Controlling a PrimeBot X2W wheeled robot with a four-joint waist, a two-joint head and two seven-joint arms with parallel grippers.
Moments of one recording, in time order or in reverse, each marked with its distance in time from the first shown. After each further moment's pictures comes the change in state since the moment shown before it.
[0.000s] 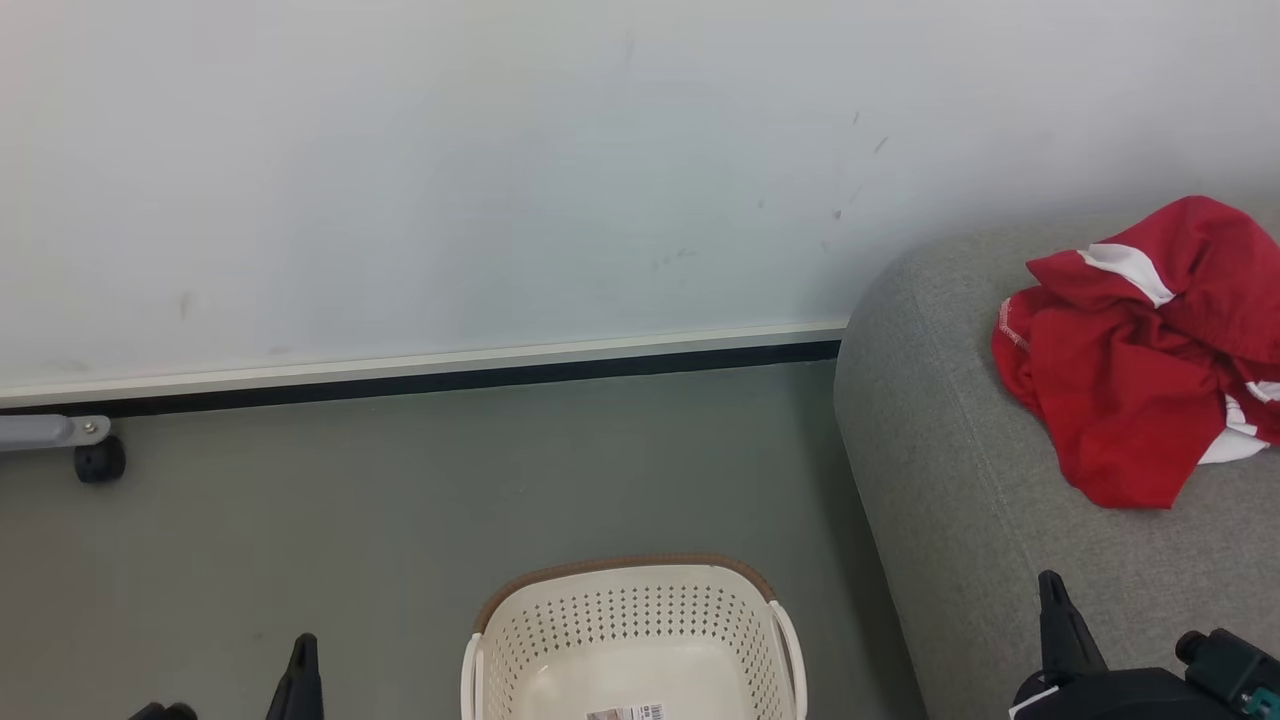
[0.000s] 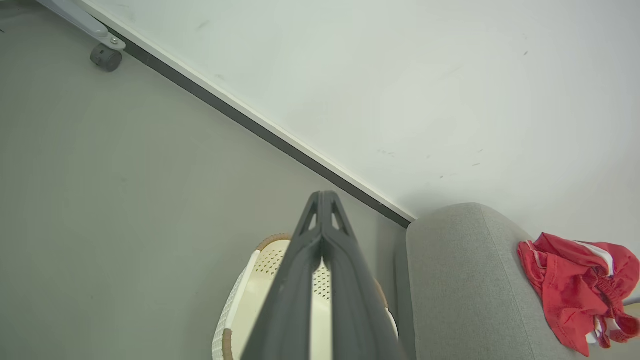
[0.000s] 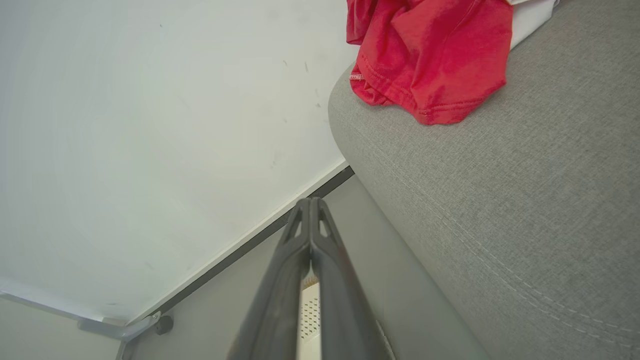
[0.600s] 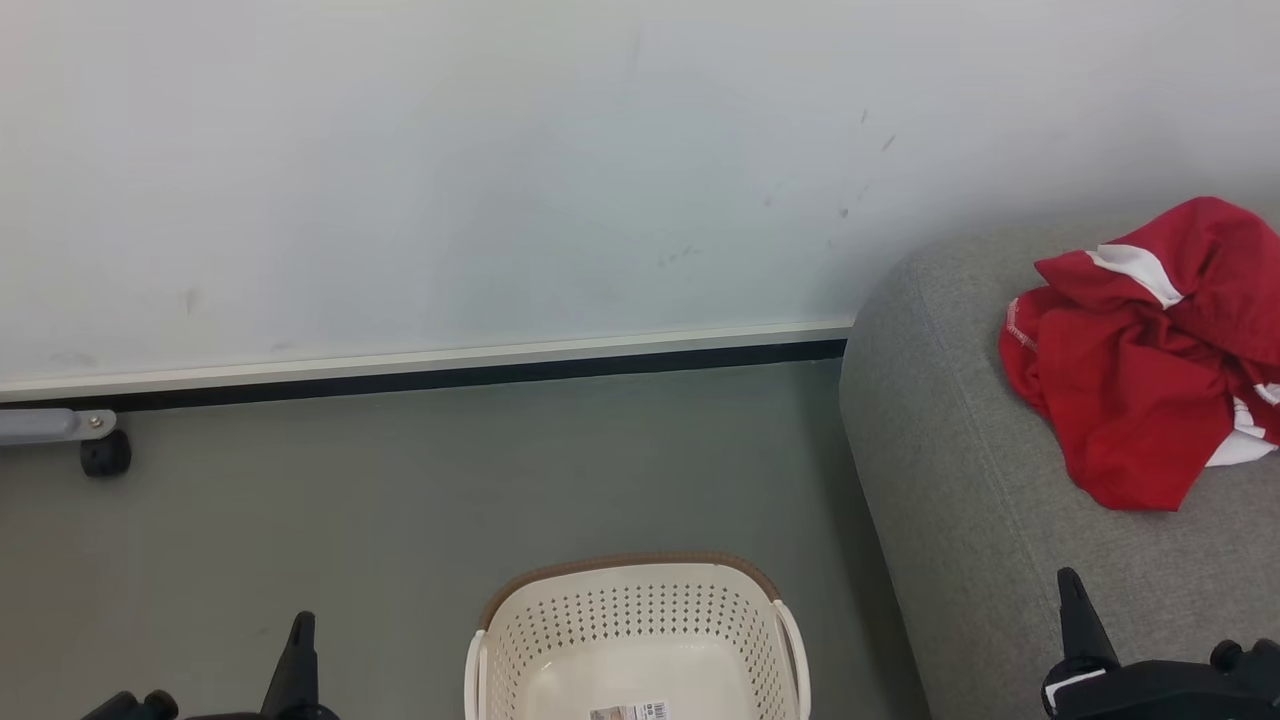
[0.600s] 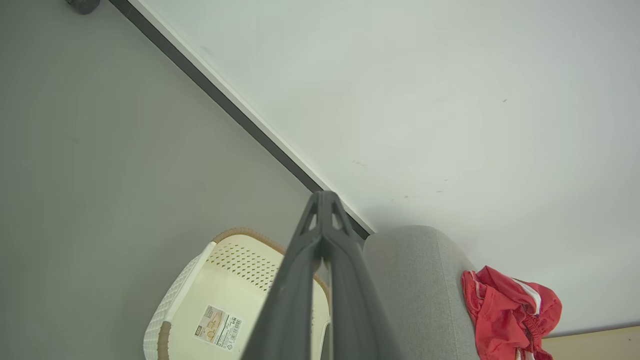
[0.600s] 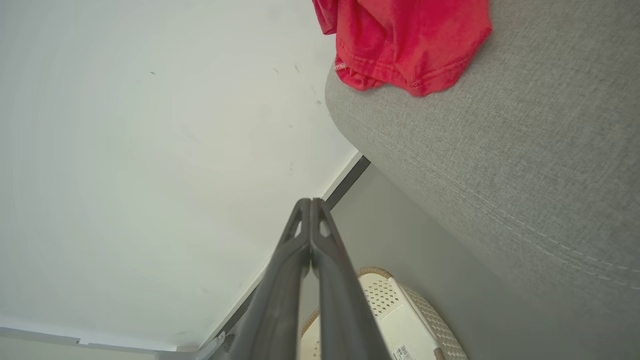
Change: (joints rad) left arm -0.041 -0.021 0.049 0.015 -0.201 -0.050 0.063; right arm -0.015 0.017 -0.070 0.008 0.241 0.040 0.067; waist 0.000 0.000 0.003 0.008
